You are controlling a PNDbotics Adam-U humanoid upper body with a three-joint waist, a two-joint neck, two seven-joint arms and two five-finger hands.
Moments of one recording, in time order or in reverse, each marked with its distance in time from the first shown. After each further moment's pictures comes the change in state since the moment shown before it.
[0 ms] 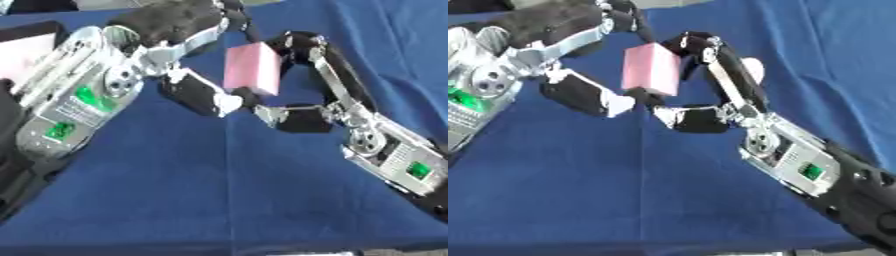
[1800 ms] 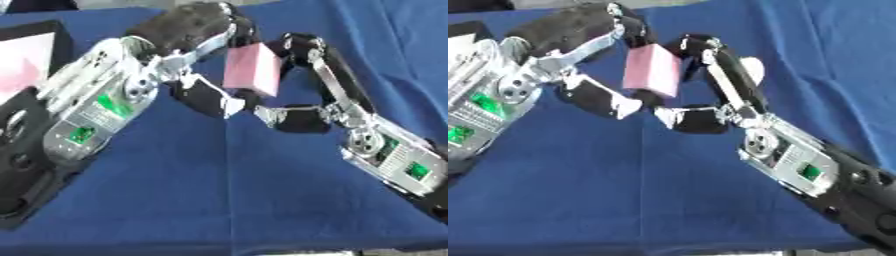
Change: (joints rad) left arm 0.007 -0.031 -0.012 0.037 -0.017 -0.014 0.061; right arm -0.004 0.000 0.011 0.006 0.001 0.022 -0.018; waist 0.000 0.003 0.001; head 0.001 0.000
